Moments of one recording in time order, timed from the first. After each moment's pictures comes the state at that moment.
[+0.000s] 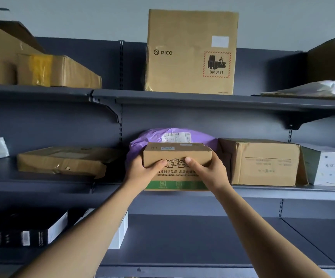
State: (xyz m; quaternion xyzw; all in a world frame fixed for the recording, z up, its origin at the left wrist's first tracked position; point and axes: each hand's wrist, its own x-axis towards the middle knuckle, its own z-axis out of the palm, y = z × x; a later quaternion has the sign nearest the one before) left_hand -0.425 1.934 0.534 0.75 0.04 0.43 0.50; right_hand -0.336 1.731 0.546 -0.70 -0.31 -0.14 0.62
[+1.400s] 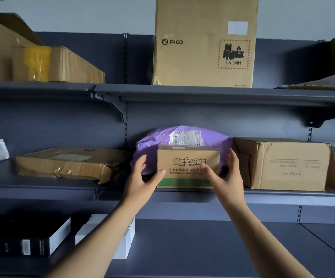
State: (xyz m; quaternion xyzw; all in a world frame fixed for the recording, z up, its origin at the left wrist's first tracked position) left_hand -0.408 1.972 0.499 0.74 0.07 0.42 0.52; right_hand -0.304 1.761 0.512 -0.67 -0.26 -0.23 0.66
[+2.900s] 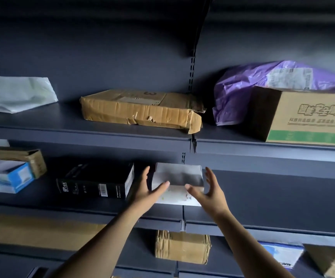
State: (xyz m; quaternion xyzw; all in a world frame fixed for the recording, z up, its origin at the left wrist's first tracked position) left_hand -0.522 2.207 0.315 0.78 0.25 0.21 0.53; right_hand -0.404 2.016 0.315 -0.76 -0.28 0.03 0.58
